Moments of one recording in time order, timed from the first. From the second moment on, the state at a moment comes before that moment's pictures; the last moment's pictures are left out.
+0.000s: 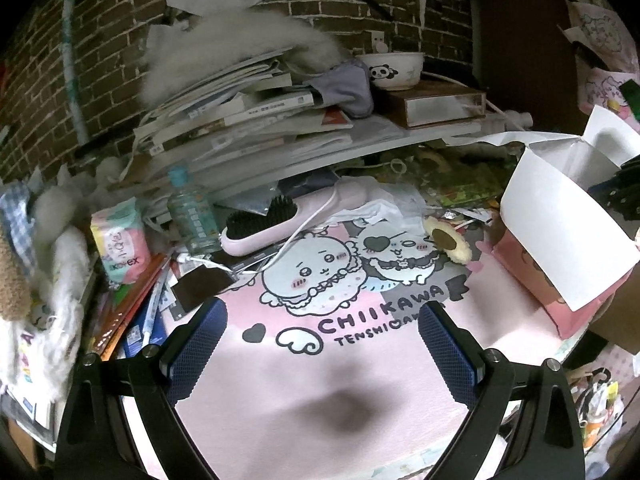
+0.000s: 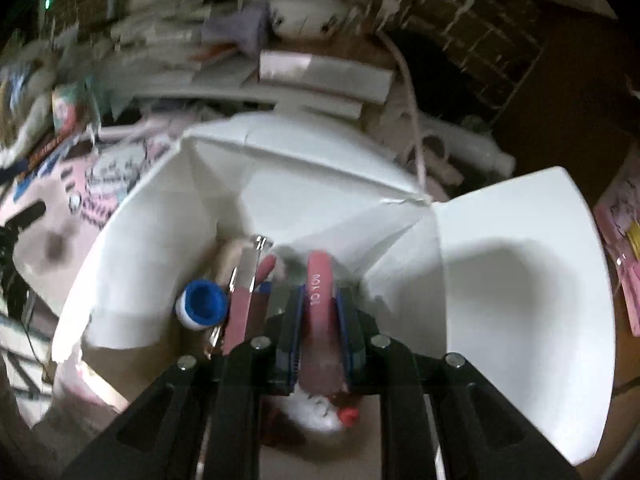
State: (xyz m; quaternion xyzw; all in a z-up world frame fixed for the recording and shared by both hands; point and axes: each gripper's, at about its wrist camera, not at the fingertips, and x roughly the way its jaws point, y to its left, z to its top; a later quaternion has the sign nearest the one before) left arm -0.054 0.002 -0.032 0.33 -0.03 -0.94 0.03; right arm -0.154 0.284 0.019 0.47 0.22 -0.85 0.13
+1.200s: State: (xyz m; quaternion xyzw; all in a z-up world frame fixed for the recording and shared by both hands) left arm -0.182 0.098 -0.070 0.40 0.00 -0.92 -0.08; right arm -0.053 0.260 0.072 0.23 0.04 -0.92 0.31
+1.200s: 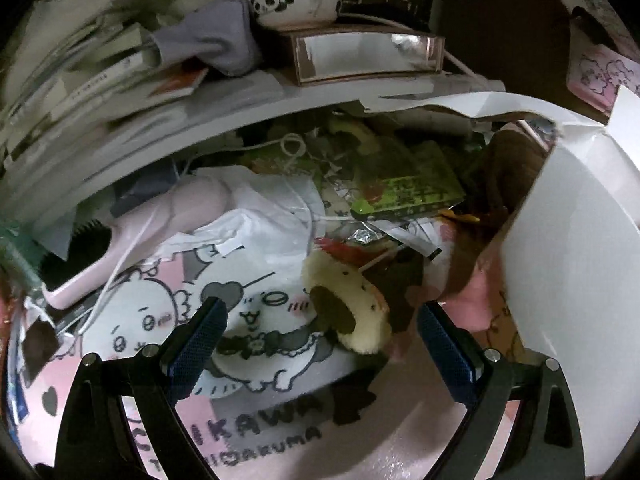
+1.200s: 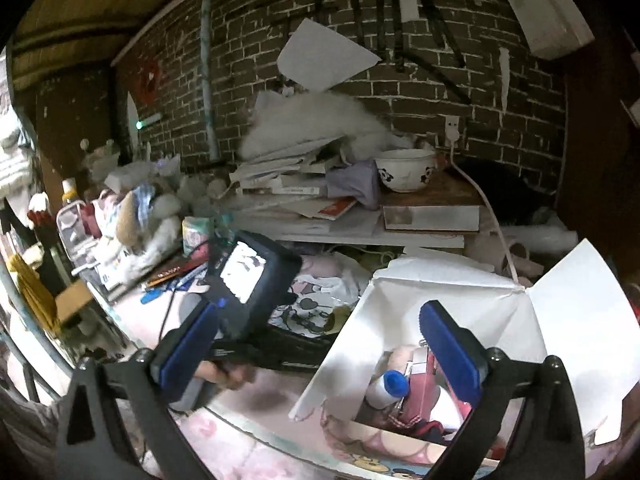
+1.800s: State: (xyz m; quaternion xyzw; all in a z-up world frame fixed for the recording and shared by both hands) left arm -0.188 0.105 -0.085 0.42 0.01 -0.90 -0.11; right arm -0.067 0.267 0.059 0.25 0.01 -0.92 0.30
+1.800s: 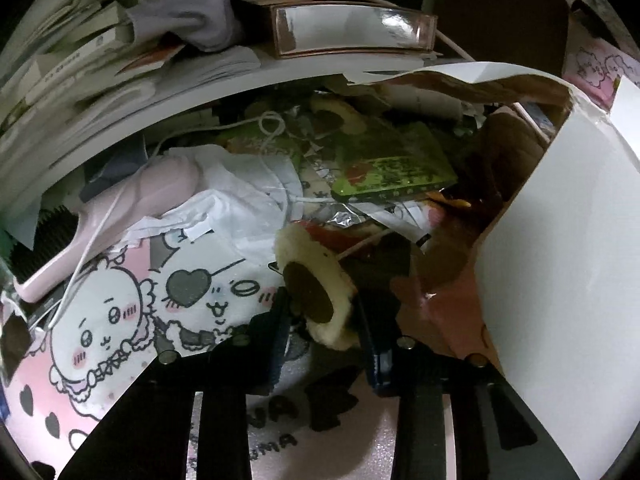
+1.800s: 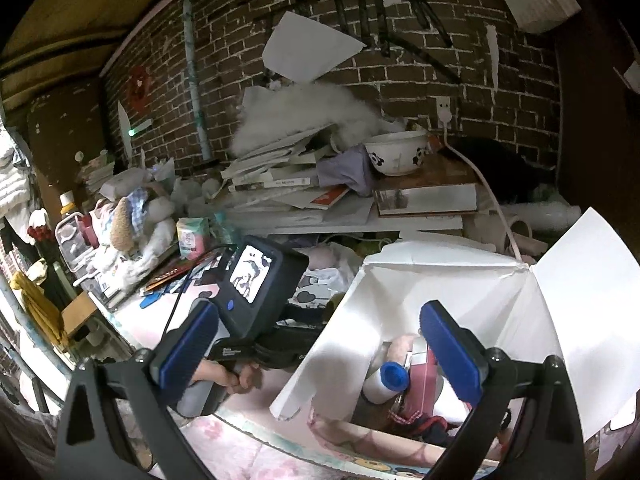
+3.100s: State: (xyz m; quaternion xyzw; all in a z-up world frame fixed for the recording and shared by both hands) left arm -0.085 0.078 0.040 0.31 0.05 -0.92 -0.23; right arm -0.081 0.282 0.051 0.23 0.03 -0.96 0.18
